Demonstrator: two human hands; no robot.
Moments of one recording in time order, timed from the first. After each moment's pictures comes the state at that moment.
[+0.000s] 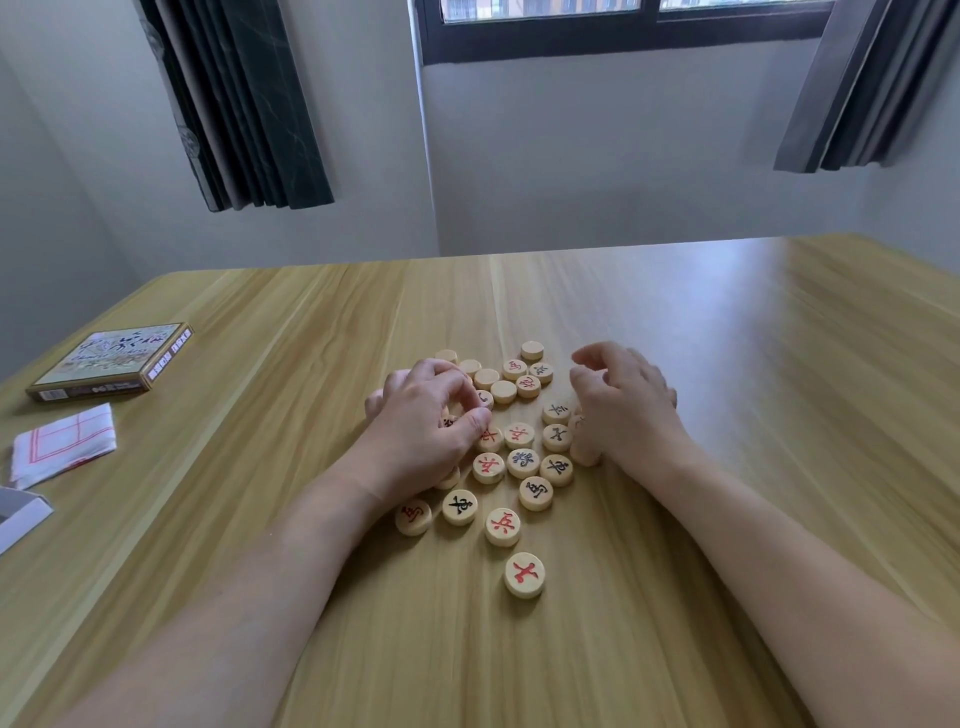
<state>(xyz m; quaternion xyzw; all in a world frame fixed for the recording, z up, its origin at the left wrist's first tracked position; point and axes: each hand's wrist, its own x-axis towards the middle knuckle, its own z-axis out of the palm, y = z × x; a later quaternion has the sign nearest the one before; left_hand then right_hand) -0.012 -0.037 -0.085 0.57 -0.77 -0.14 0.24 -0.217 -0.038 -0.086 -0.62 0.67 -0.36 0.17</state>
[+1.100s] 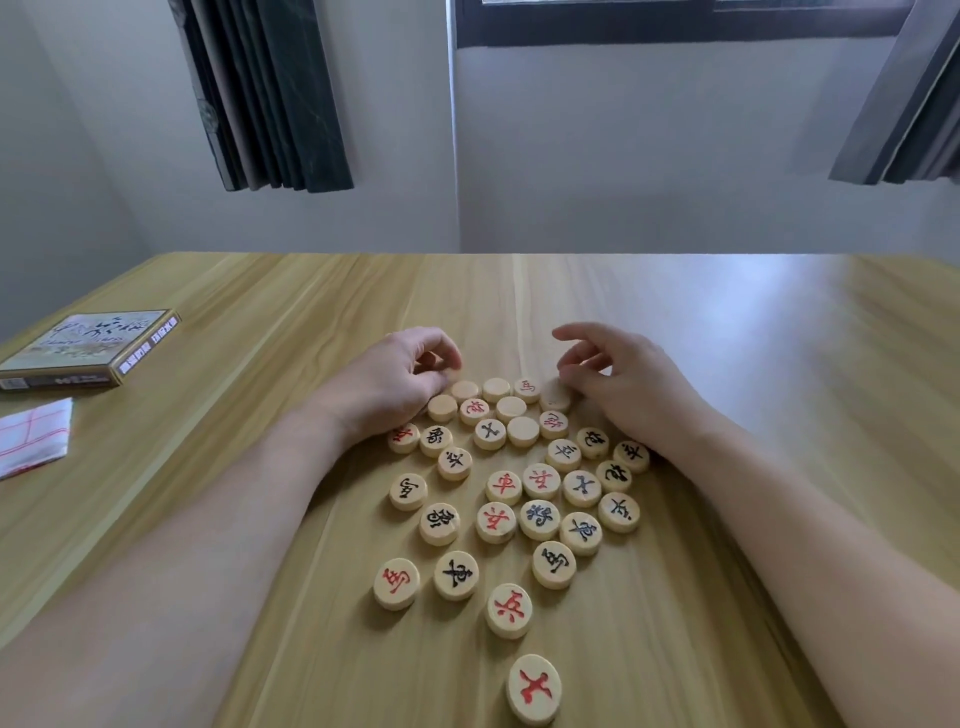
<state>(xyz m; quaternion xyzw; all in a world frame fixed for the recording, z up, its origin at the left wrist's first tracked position) 0.020 -0.125 -0.079 0.56 -0.75 -0.25 0.27 -0.228 -0.115 -0.085 -0.72 0.55 -0.35 0.23</state>
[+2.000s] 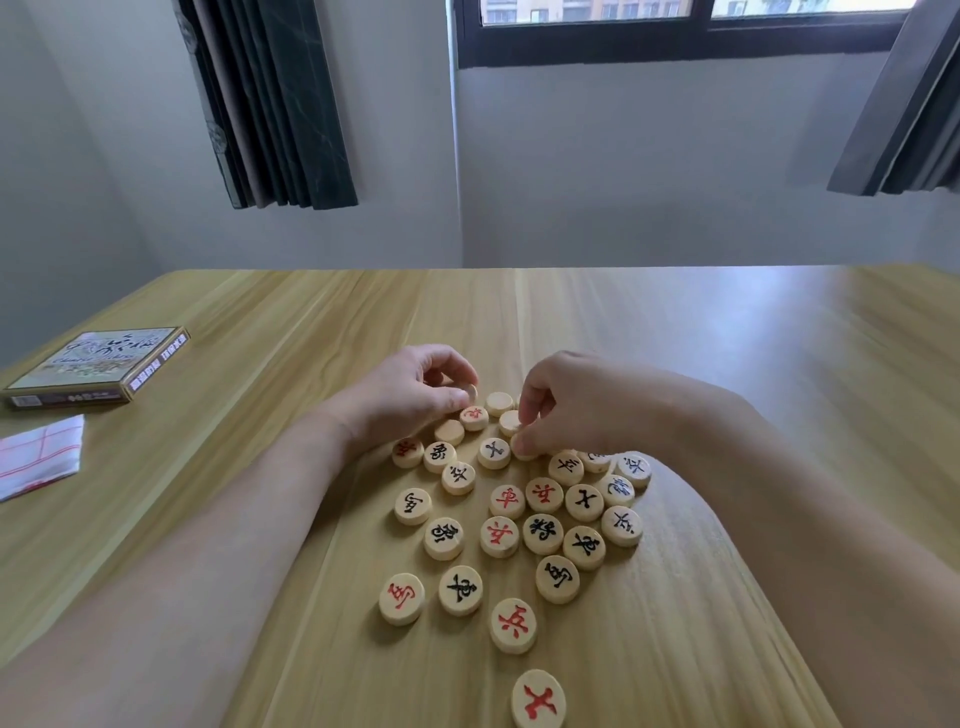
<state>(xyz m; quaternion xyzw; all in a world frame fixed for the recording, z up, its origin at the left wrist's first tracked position) 0.014 -0.123 -0.073 0.54 -0.72 -0.33 0.28 -0.187 -0.085 -0.028 -0.80 0.57 -0.04 0.17</state>
